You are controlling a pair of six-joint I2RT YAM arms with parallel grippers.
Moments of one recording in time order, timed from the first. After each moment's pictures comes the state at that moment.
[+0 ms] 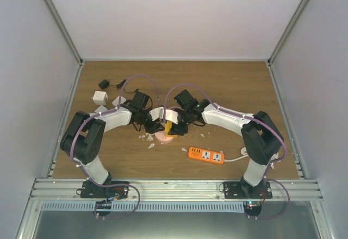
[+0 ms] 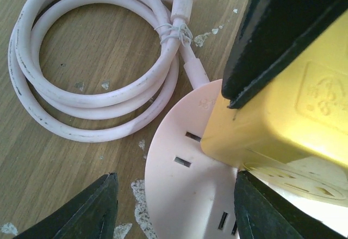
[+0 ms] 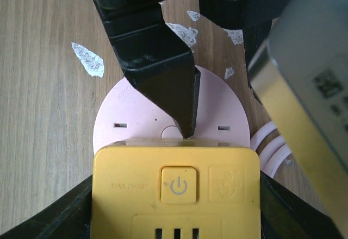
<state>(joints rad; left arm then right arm) -0.41 1.70 0.90 -0.30 0.50 0.64 0.75 1.77 1.20 -0.50 -0.38 -0.70</state>
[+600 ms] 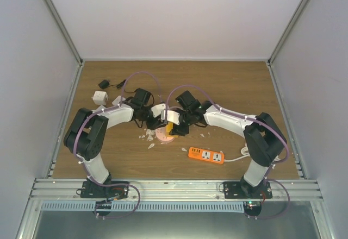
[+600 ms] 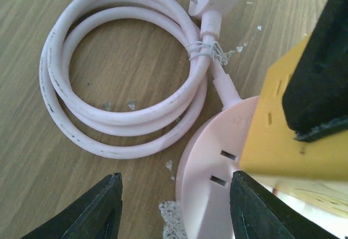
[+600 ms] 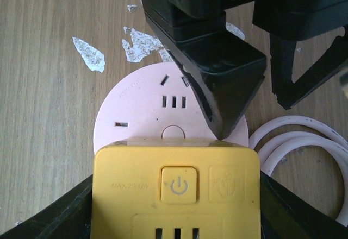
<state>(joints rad) -0.42 1.75 0.96 -0.30 0.49 0.64 0.75 1.74 1.16 -0.47 -0.38 -0.73</state>
